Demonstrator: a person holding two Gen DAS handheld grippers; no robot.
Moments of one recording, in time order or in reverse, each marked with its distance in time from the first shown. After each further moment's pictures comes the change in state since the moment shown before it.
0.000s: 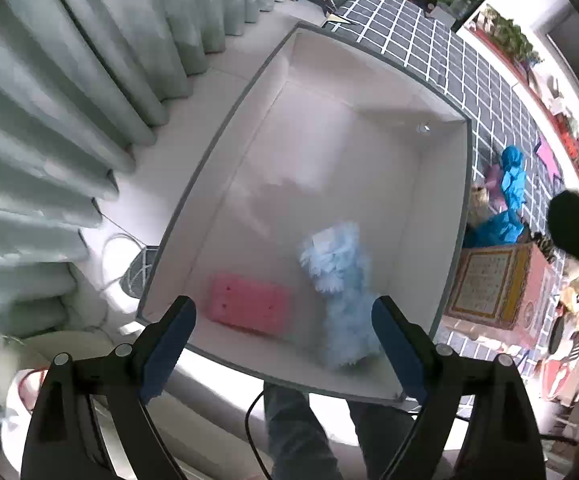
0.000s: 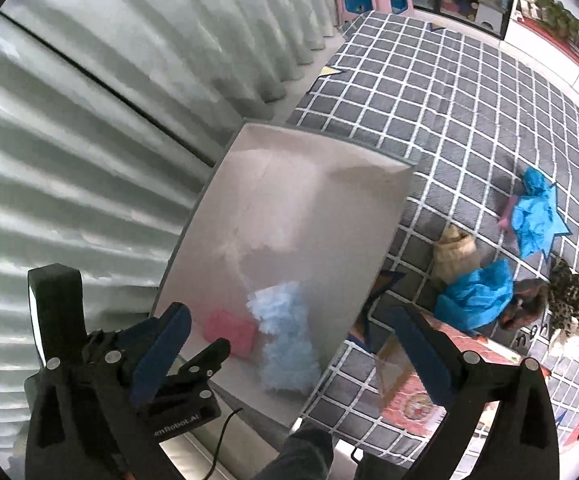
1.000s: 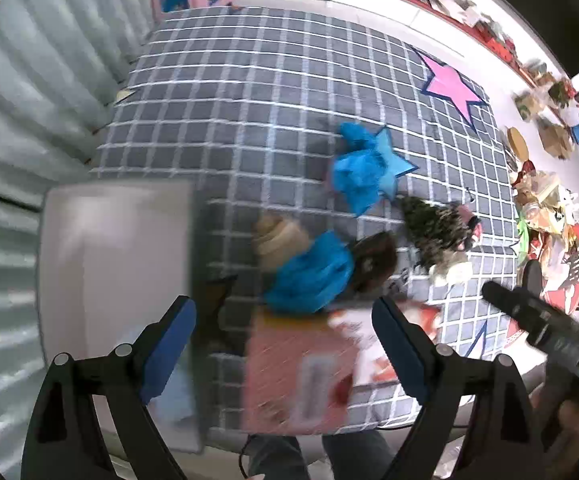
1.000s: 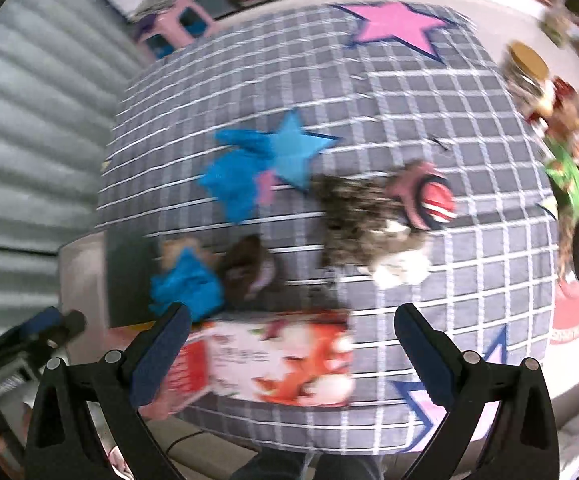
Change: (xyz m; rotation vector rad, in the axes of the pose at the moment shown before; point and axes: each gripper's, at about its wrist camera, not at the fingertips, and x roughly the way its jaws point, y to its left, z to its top) left arm -0.017 -0.264 0.061 0.381 0.016 -0.046; right arm -0.077 -0.302 -0.076 0.574 -0.048 -0.132
